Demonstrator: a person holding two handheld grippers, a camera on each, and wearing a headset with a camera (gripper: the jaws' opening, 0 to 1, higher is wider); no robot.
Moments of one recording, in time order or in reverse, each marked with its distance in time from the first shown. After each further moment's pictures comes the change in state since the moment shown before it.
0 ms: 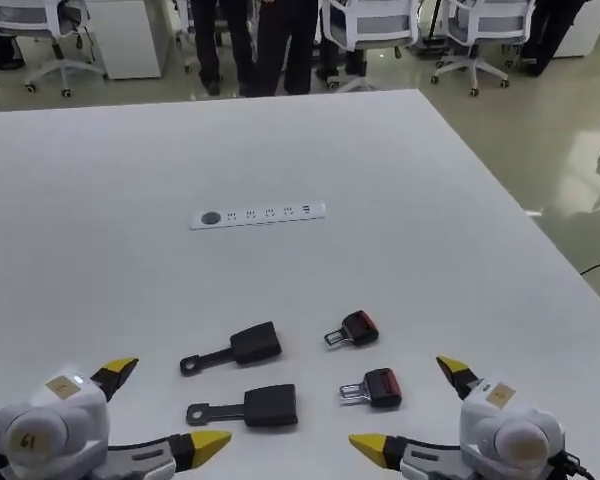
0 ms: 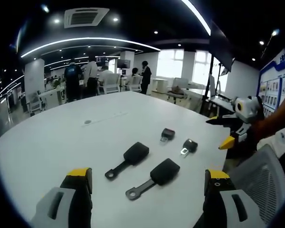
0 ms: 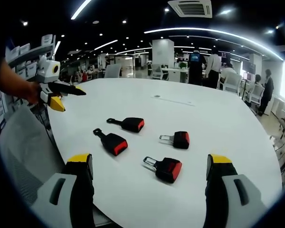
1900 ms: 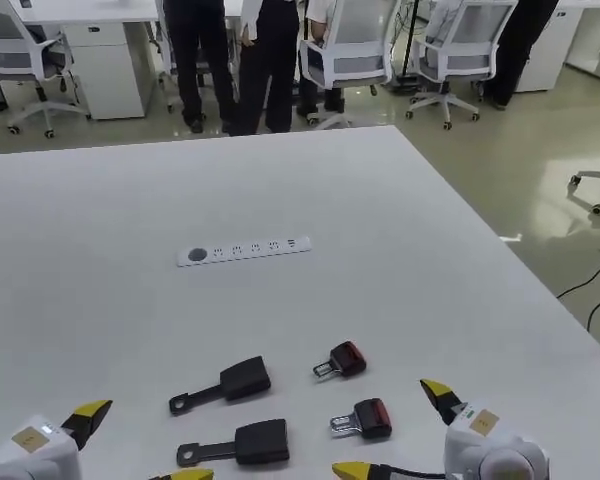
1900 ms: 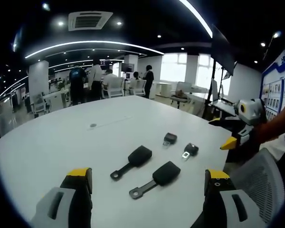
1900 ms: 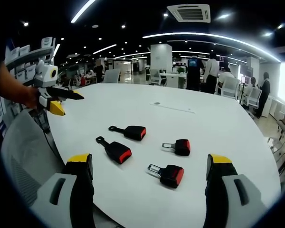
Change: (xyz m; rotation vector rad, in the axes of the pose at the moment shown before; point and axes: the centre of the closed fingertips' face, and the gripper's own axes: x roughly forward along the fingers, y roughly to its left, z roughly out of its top) left arm -0.023 0.002 0.008 -0.008 -0.038 0.038; right arm -0.008 0.011 0.022 0.002 -0.046 -0.022
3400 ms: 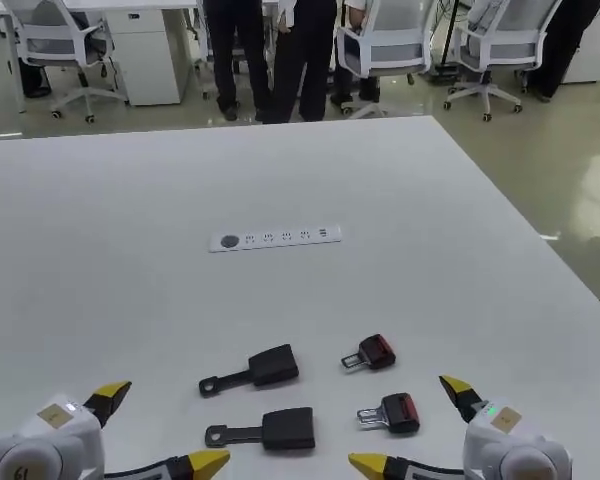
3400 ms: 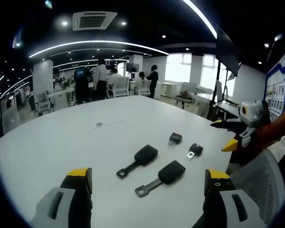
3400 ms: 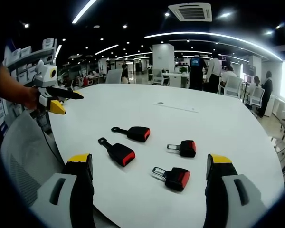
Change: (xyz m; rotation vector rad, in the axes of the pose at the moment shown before) left arm -0.007 0.015 -0.004 -0.015 -0.004 0.043; right arm 0.012 0.009 -0.002 0.006 -0.001 0.030
